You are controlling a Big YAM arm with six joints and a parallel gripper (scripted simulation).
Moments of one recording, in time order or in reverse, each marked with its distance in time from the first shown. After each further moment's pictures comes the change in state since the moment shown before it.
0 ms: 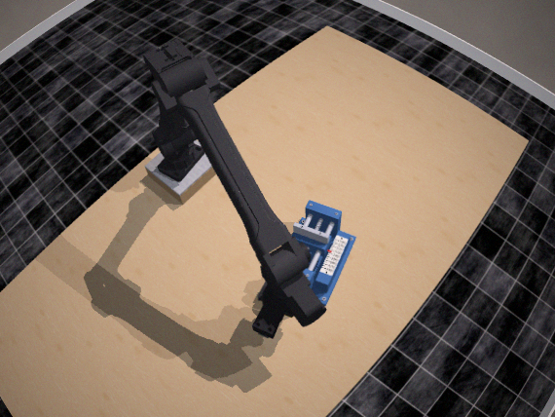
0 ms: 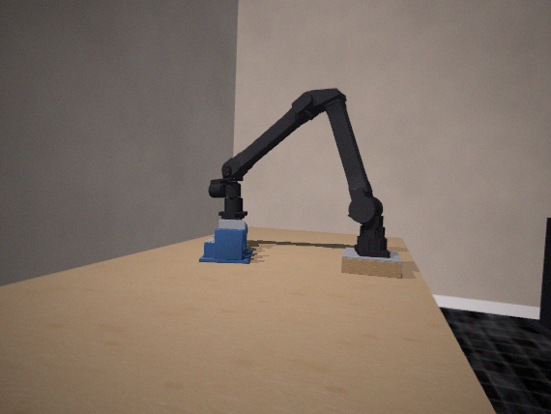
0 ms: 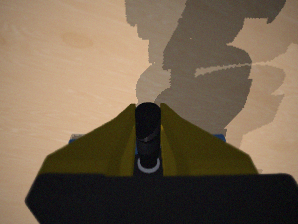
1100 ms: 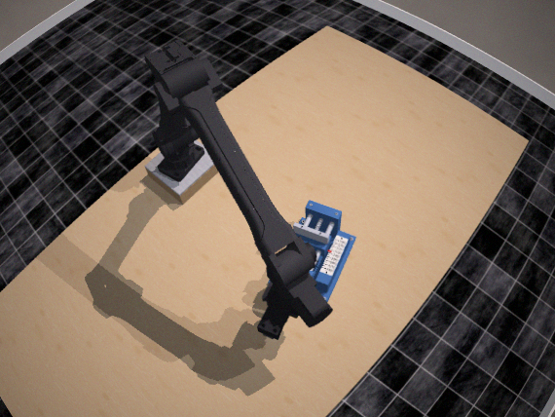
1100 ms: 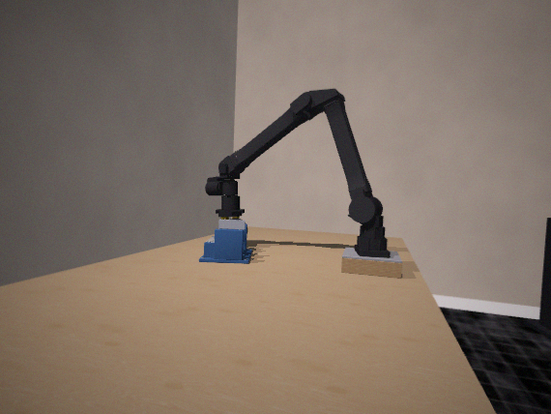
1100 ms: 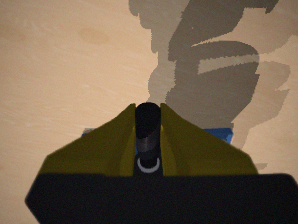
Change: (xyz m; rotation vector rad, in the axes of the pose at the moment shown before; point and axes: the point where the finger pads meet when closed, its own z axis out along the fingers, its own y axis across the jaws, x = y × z) arm 0.000 0.010 -0.009 0.006 0.001 0.000
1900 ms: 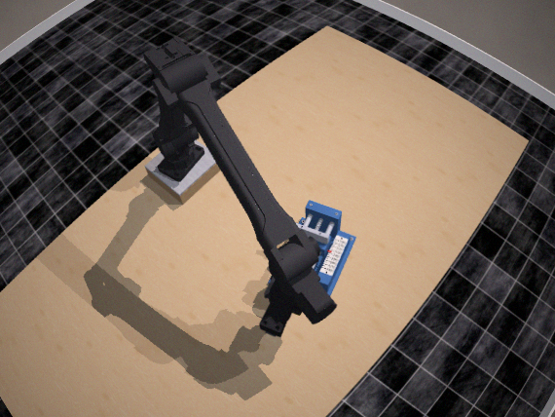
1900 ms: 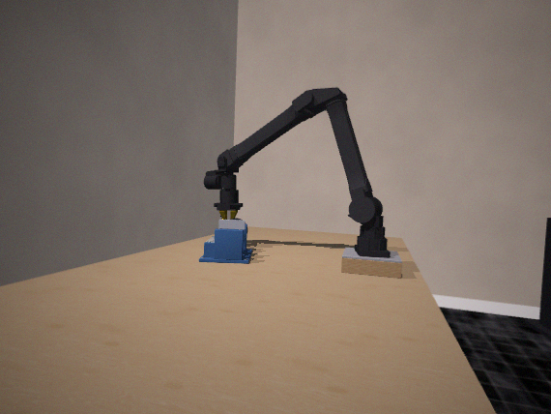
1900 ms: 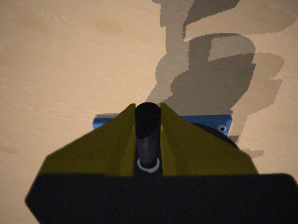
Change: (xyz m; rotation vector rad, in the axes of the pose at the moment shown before) arm 0.000 0.006 -0.024 -0.007 -0.004 -0.002
